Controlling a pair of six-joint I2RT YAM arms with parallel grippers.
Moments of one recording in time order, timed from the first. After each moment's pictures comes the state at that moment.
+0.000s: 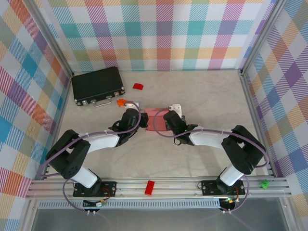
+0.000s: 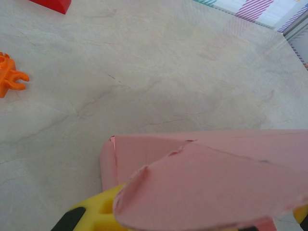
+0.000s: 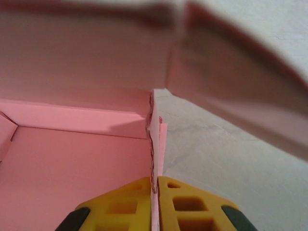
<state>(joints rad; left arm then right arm) -0.64 1.54 0.68 0.37 -0.14 -0.58 0.81 1.60 0.80 0.06 0.54 0.44</state>
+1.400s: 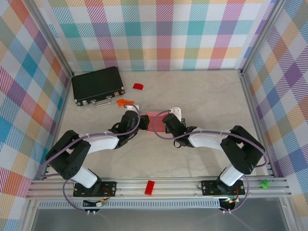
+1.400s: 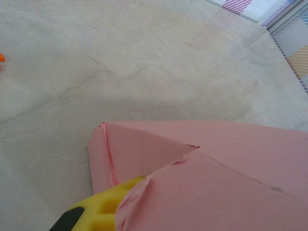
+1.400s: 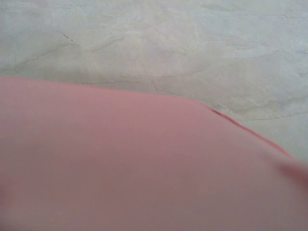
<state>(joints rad) -0.64 1.53 0.63 0.42 -0.07 -0.61 0.84 1.61 0.78 0.05 0.55 0.48</state>
